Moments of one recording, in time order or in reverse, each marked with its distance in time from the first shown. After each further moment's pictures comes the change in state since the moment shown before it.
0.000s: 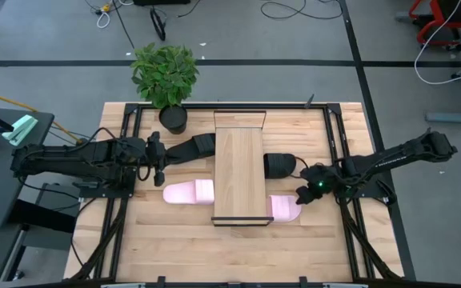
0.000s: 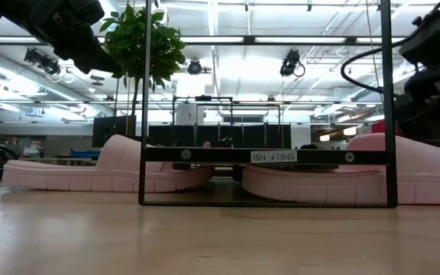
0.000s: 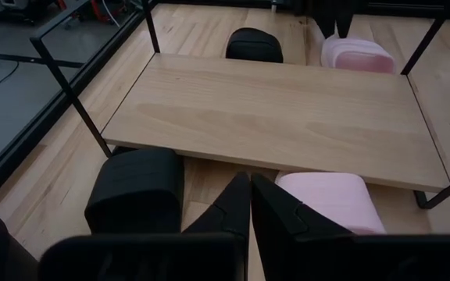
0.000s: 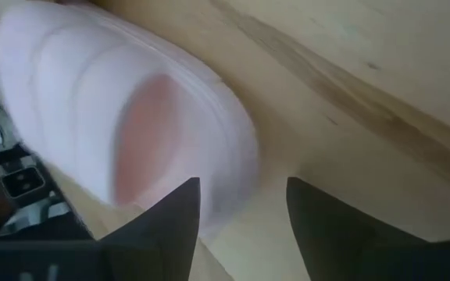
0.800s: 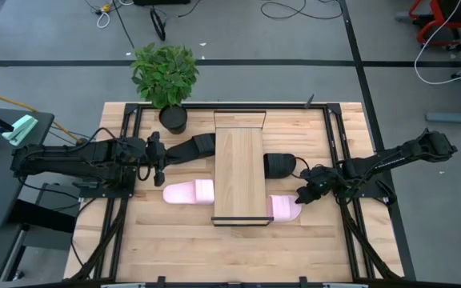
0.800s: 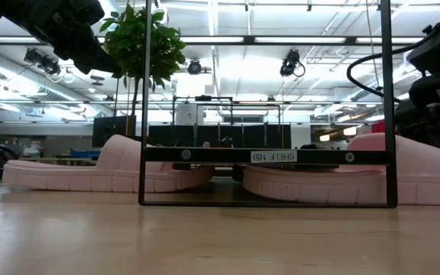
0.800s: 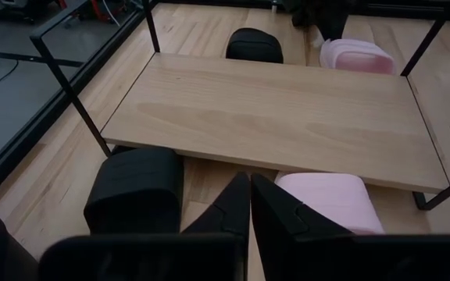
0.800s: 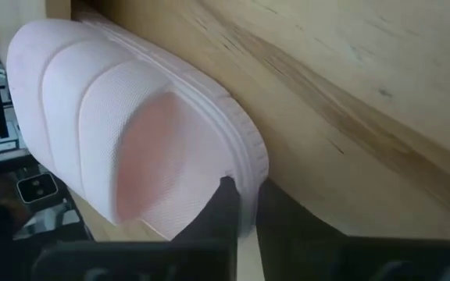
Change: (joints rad) left arm 0.000 0.000 0.000 0.000 0.000 -0.008; right arm 0.005 0.000 -0.094 0.165 0.056 -0.022
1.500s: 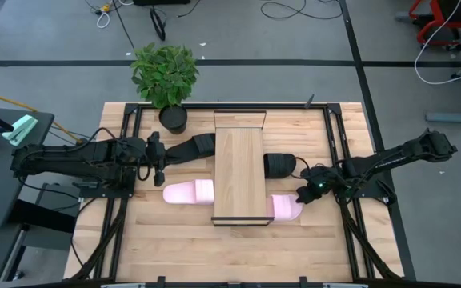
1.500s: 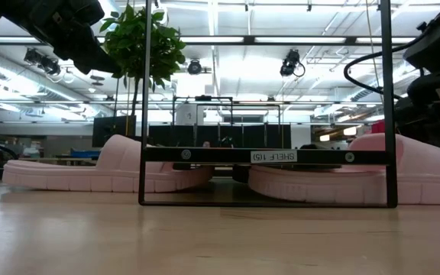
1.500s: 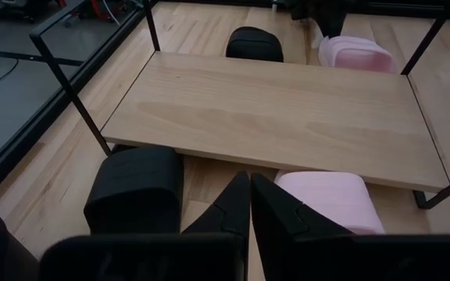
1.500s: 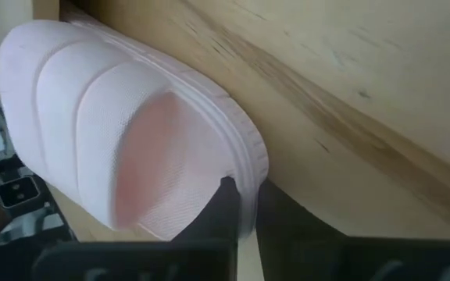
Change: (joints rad) left arm 0.000 0.000 0.000 -0.004 0.000 0.000; right arm -0.001 0.000 0.057 -0.137 0.020 -0.029
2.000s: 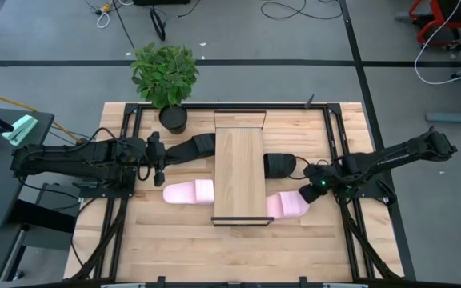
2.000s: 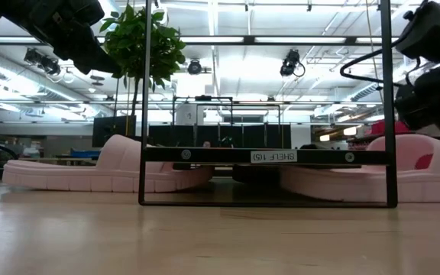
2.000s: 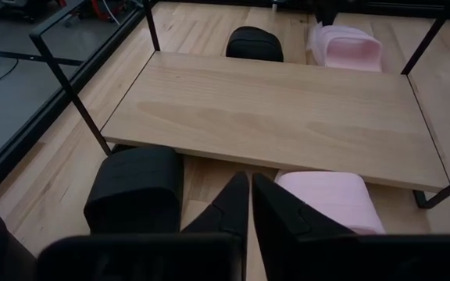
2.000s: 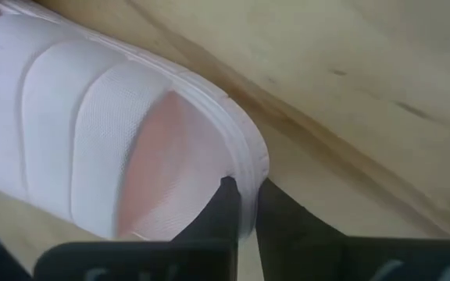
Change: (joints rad) left arm 0.000 0.000 0.000 0.000 0.000 0.000; right arm 0.000 0.000 0.192 -0.425 0.056 -0.074
